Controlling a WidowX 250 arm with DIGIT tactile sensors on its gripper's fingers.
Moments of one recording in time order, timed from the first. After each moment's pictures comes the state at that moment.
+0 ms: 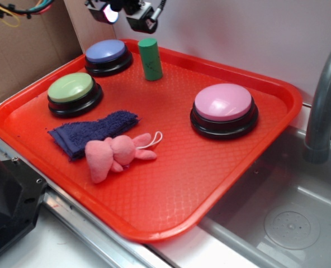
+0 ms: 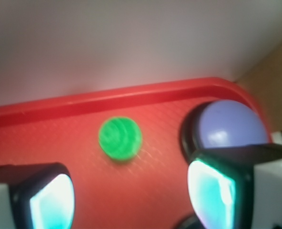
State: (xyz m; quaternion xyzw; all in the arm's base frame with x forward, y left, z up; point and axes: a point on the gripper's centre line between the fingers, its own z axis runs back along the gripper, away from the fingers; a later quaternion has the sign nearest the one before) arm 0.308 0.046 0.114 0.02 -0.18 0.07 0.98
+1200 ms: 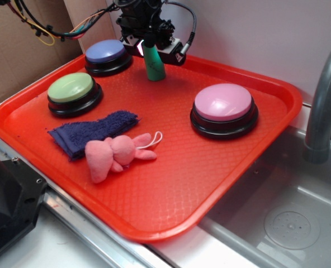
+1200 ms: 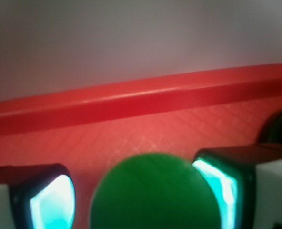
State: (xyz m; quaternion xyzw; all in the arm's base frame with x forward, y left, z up) arm 0.338 0.037 0.048 -0.02 -0.17 0.07 0.98
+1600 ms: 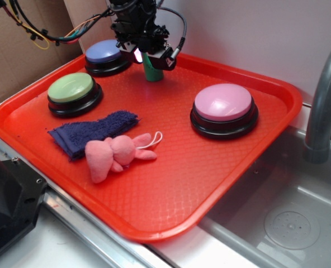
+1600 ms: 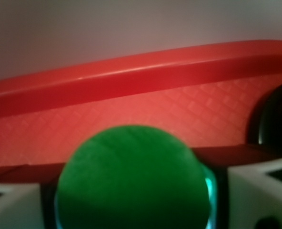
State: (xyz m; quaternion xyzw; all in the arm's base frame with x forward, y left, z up) arm 0.317 0.045 0.044 0.00 -0.12 0.07 0.99
